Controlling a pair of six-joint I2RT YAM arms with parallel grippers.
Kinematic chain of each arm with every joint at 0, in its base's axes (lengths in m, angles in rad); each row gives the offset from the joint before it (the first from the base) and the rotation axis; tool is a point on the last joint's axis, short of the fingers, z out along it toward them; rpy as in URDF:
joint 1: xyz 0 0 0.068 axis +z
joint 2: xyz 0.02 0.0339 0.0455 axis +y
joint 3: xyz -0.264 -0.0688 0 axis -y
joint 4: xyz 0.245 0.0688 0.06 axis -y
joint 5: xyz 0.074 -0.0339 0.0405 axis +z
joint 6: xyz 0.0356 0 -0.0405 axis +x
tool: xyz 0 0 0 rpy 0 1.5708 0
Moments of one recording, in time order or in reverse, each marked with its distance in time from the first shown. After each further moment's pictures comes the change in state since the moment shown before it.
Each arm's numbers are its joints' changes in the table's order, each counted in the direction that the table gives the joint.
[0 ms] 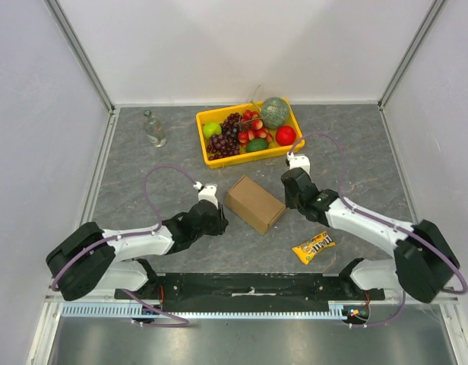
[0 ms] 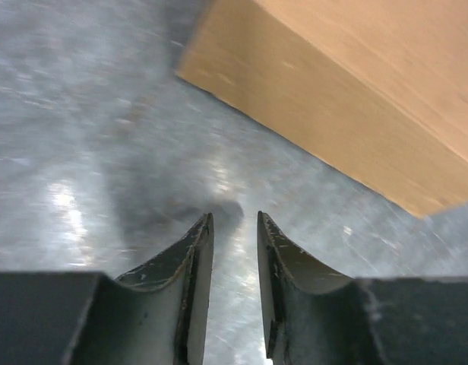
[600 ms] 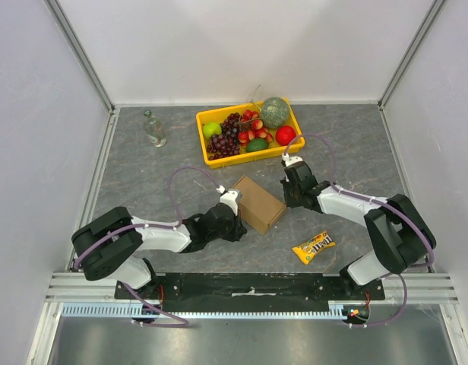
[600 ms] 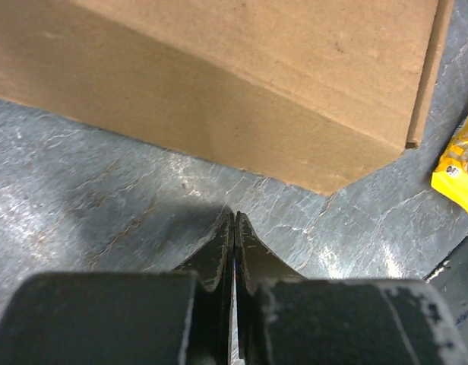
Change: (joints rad) left arm -0.140 0.203 0.074 0.172 -0.151 -0.040; right arm -0.159 0.267 0.023 0.087 0.235 -0.155
